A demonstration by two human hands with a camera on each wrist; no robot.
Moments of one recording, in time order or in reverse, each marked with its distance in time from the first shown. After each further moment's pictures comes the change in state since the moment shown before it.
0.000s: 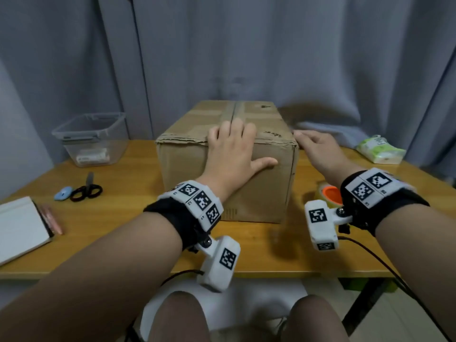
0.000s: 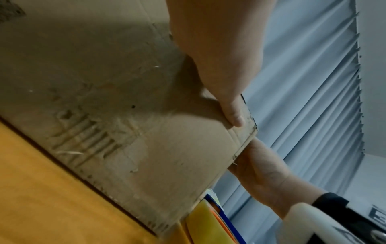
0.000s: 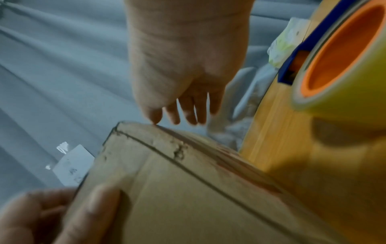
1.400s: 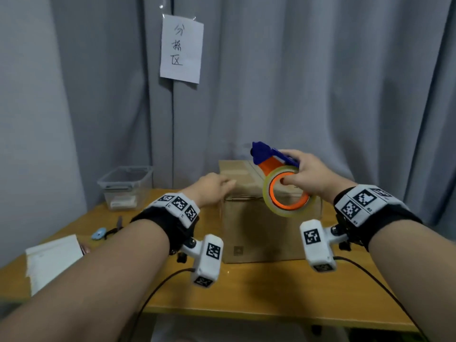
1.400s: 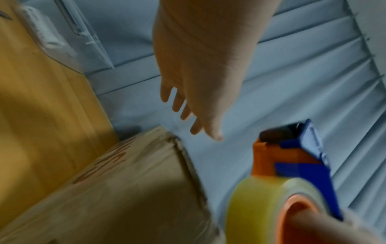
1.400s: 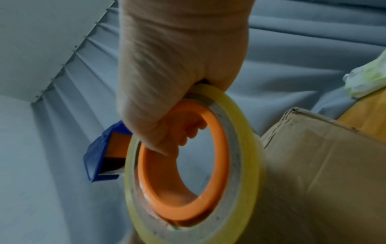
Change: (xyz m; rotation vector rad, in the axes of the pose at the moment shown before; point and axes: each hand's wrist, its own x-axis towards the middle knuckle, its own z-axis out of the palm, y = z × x) left_hand 0.030 -0.064 -0.085 -0.422 -0.572 -0.287; right_hand -0.009 -0.112 -0.040 -0.130 -0.223 -0.282
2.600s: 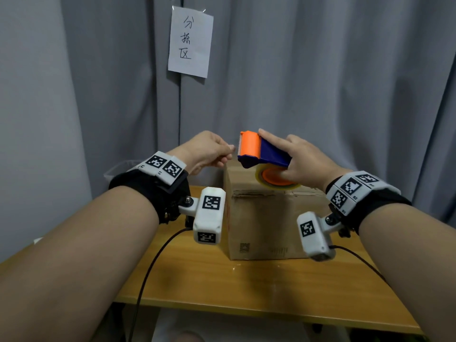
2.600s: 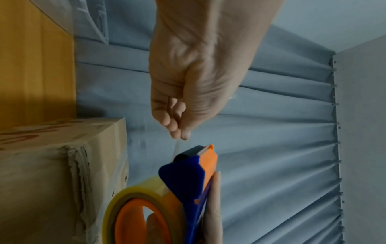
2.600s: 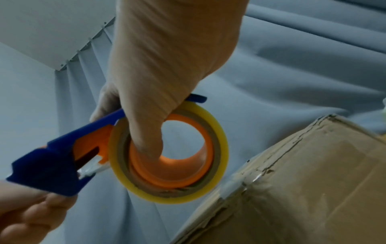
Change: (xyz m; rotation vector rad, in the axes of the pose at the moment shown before) left_hand -0.013 0.030 -0.069 -0.690 0.139 -0.117; right_hand 0.025 -0.014 0.009 -0.573 0.027 -0.367
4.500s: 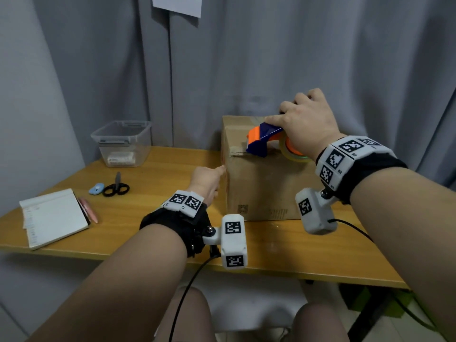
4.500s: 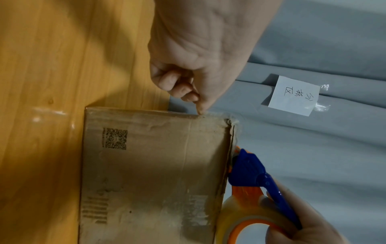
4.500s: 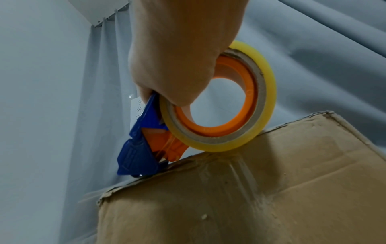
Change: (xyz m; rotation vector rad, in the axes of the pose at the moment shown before) left_hand -0.014 -0.141 0.079 -0.346 0.247 -0.458; right_hand -0.004 -0.008 0.027 -0.750 -0.167 -0.001
